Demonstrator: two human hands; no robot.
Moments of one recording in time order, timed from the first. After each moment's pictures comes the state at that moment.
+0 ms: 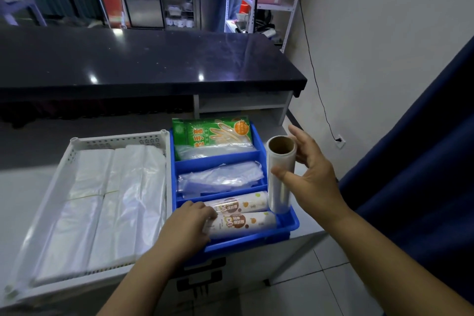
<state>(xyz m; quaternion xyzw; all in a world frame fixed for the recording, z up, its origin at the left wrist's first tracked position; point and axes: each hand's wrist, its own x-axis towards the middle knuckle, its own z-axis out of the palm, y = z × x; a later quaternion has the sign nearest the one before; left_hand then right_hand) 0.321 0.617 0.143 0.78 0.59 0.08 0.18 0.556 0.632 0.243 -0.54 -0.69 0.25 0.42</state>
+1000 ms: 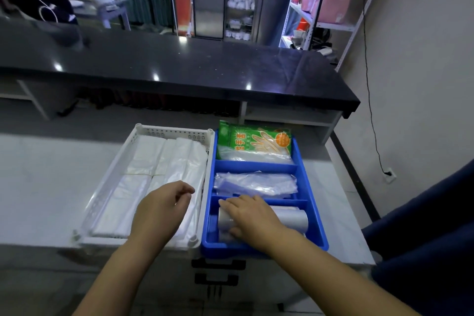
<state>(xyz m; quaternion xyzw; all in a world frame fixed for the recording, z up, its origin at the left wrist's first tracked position) 0.255 0.573 0.190 0.55 0.75 0.32 0.16 0.447 0.646 0.161 -0.34 -0.94 0.06 -0.04</state>
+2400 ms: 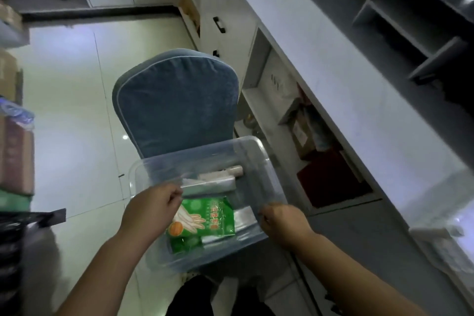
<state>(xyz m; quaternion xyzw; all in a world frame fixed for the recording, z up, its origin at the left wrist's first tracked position) -0.046 0.010 0.062 0.04 0.95 0.27 0.14 0.022 0.291 0.030 0.04 -0.98 0.10 -0.19</state>
